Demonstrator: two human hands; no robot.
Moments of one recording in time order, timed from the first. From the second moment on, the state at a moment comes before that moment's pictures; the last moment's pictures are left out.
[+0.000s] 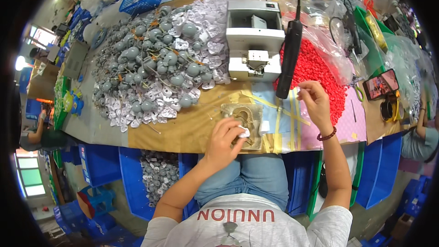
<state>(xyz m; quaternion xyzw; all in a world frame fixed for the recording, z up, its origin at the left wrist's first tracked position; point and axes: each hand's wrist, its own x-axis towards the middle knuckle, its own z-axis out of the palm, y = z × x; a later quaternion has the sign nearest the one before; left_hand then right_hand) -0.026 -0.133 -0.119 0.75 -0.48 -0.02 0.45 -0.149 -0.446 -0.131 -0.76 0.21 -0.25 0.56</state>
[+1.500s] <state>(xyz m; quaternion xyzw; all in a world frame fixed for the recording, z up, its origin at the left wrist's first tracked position) 0.079 -0.080 -0.084 0.80 -0.39 0.18 0.42 -0.172 -0.371 -0.122 -0.98 0.03 -0.11 0.16</state>
